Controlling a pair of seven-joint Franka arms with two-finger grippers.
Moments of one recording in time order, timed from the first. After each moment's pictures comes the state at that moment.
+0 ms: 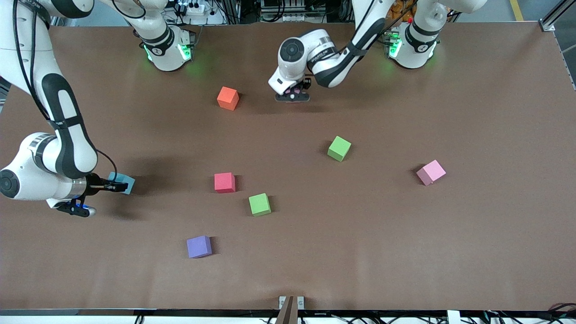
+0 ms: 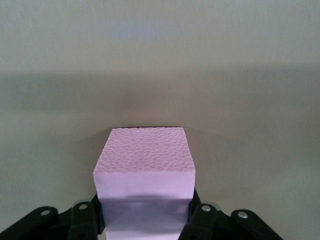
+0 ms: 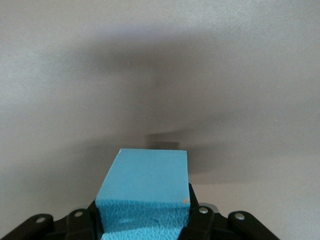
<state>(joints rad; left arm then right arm) -0.62 0.49 -0.56 -2.13 -0.01 2.45 -1.13 -0.17 0.61 -0.02 -1.70 0.13 2.03 -0.03</state>
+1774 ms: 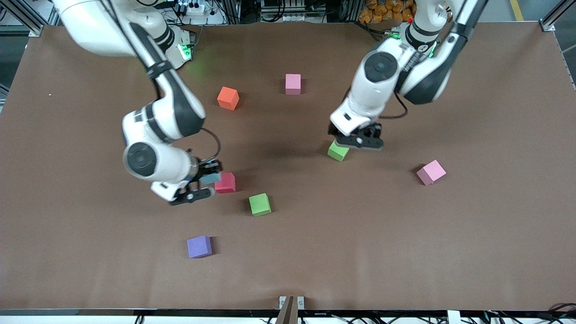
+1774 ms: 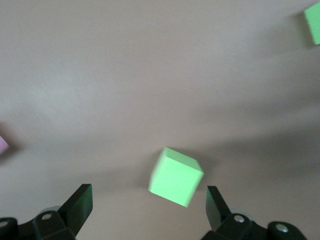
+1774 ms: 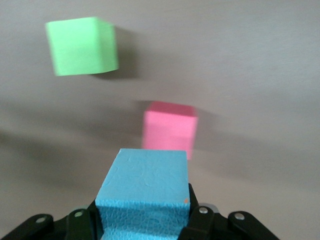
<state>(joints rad) -0.26 0.22 -0.31 -2.02 0.10 2.27 -0.45 0.29 0.52 0.18 -1.58 0.07 1.92 0.20</state>
